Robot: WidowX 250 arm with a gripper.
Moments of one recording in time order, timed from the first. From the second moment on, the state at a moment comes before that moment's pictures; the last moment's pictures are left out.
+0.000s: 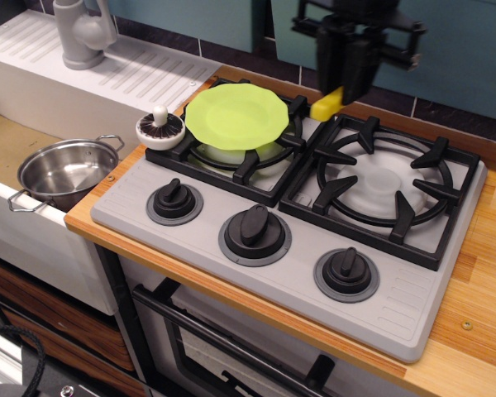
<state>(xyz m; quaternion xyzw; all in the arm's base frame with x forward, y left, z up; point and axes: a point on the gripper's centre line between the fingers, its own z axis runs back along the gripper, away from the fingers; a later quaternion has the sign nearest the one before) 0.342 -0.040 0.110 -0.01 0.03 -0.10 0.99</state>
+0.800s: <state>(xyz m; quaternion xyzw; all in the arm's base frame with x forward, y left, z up) 0.346 0.022 0.096 -0.03 -0.04 -0.16 0.99</state>
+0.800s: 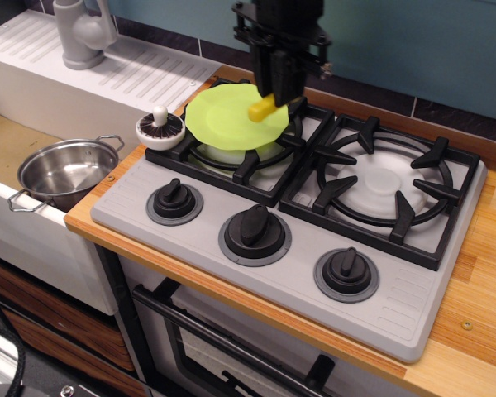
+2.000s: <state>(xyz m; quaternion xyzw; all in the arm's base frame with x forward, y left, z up) 0.375 0.020 0.078 -0.02 0.00 -0.15 0.99</state>
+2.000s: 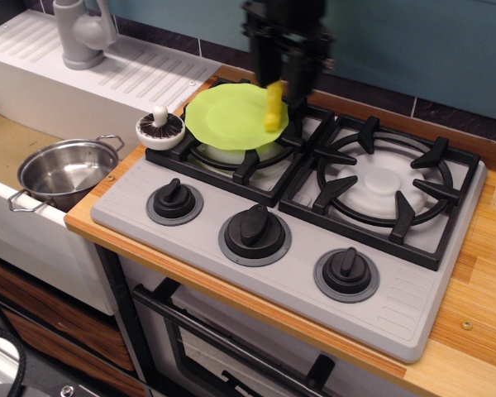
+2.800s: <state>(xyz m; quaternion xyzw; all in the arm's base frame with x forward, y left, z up) 0.364 -0.012 0.131 0.02 0.08 -0.12 0.99</state>
